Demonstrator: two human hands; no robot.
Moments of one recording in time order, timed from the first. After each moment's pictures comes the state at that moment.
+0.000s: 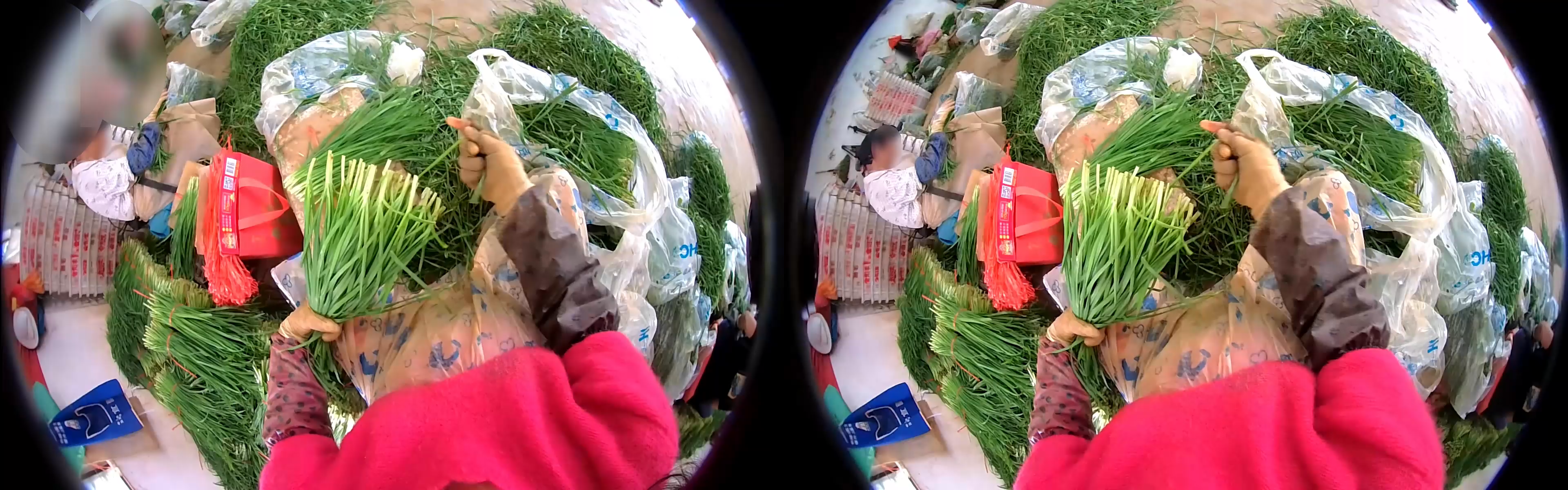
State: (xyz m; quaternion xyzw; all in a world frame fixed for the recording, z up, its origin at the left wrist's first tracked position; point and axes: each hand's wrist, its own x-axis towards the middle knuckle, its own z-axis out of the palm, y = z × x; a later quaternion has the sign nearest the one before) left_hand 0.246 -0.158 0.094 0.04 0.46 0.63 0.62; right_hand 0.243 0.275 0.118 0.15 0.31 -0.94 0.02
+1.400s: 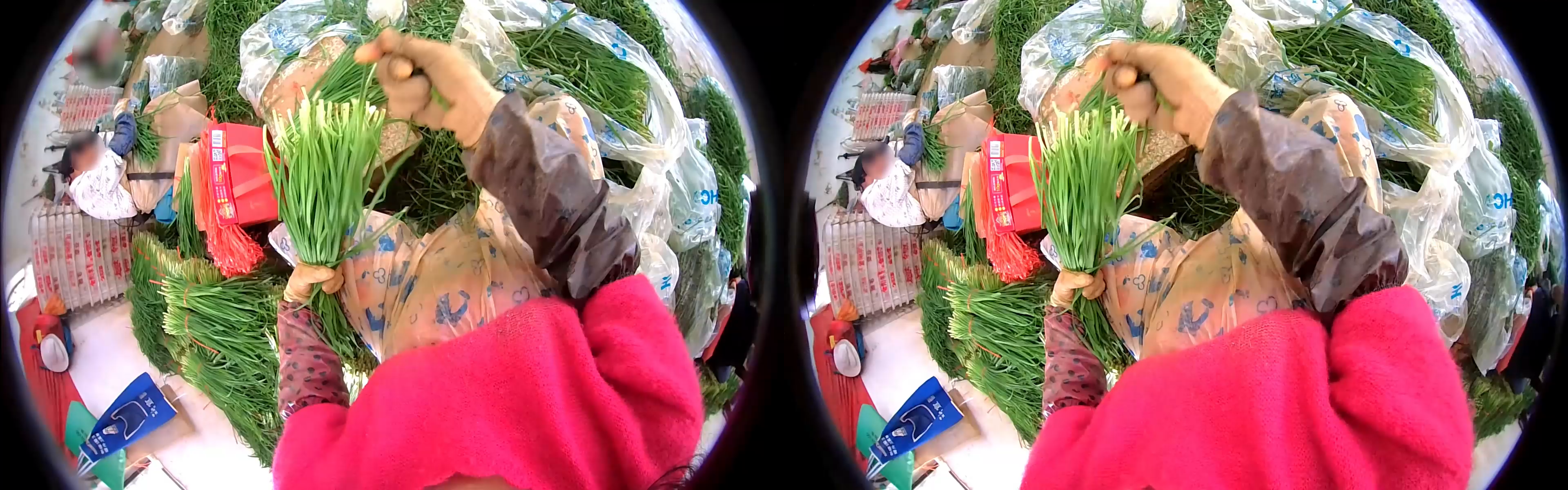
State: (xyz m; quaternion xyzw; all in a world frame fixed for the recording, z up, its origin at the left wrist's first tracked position) left_hand 0.256 -0.150 0.095 0.03 0.45 0.69 0.56; right_hand 0.224 0.221 0.191 0.10 0.34 -0.93 0.06
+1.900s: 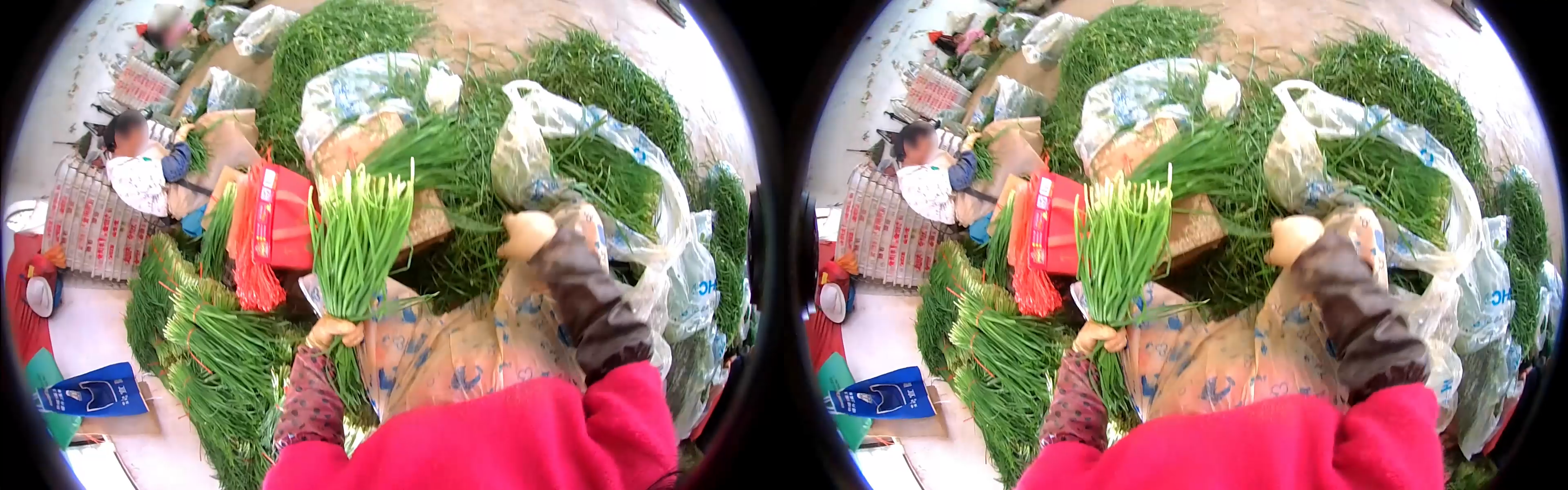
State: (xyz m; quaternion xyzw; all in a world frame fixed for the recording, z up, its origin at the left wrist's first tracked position) left_hand 0.256 -0.147 0.095 0.04 0.42 0.73 0.53; right_hand 0.269 0.281 0.128 0.07 0.93 -0.13 0.34
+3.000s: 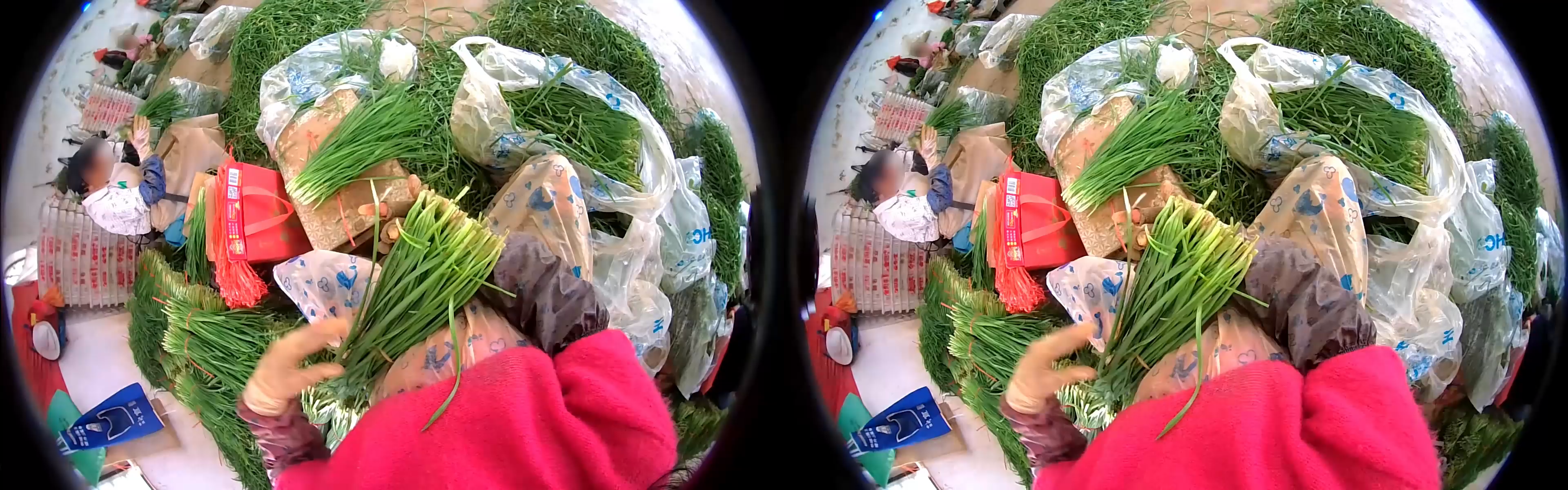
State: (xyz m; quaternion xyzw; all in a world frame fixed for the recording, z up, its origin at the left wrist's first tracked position) left_hand 0.292 -0.111 0.256 0.30 0.79 0.33 0.41; right_hand 0.274 0.198 0.083 -0.12 -0.04 -0.95 0.29
